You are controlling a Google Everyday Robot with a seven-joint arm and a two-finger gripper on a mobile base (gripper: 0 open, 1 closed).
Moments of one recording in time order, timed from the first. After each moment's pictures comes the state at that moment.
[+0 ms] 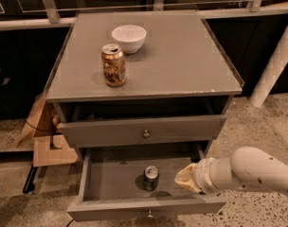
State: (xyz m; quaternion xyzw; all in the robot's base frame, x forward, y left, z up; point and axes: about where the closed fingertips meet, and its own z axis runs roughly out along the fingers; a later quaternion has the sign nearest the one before) arm 0.435 -0.143 0.576 -0.52 0.79 0.15 0.29
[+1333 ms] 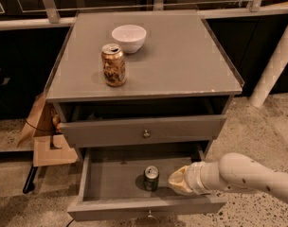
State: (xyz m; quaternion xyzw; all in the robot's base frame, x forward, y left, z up) arm 0.460 -0.131 0.514 -0.52 0.78 0.17 0.31
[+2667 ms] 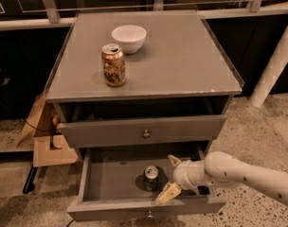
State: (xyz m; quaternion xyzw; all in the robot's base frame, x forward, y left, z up) arm 0.494 -0.095 0.459 -0.52 0.76 0.21 0.32
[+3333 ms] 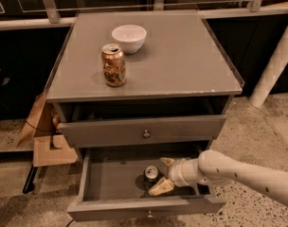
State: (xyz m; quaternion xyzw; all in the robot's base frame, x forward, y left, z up) arm 0.514 -0.079 0.438 -0.50 0.77 0.24 0.32
